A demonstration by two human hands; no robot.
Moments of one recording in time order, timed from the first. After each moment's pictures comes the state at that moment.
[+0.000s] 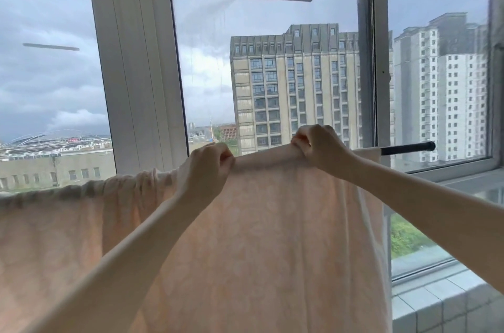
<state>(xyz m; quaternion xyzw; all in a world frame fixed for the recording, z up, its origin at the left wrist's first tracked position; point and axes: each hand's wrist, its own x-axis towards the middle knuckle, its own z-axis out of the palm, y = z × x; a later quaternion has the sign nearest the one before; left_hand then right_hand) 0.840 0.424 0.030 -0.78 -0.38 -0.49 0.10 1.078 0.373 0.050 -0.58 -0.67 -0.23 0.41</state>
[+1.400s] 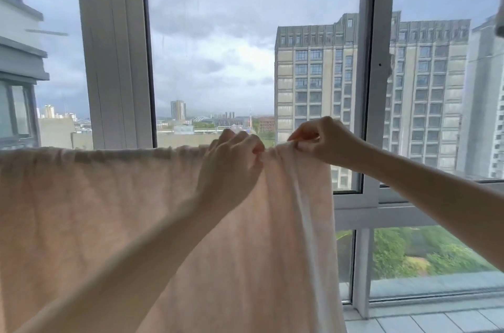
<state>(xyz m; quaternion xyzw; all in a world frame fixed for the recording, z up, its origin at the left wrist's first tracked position) 1.070 0.329 0.006 -0.76 -0.35 -0.50 0.20 1.279 0.326 0.054 -0.49 -0.77 -0.06 0.39</state>
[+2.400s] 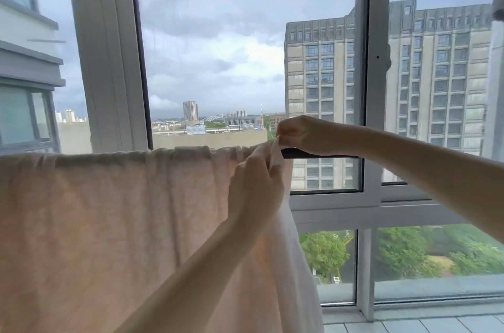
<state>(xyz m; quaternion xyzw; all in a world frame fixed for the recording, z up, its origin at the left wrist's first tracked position) 1.158 0.302 -0.011 -0.71 -0.45 -0.54 -0.03 1.306 0.343 0.072 -0.45 -0.86 -0.03 0.24</state>
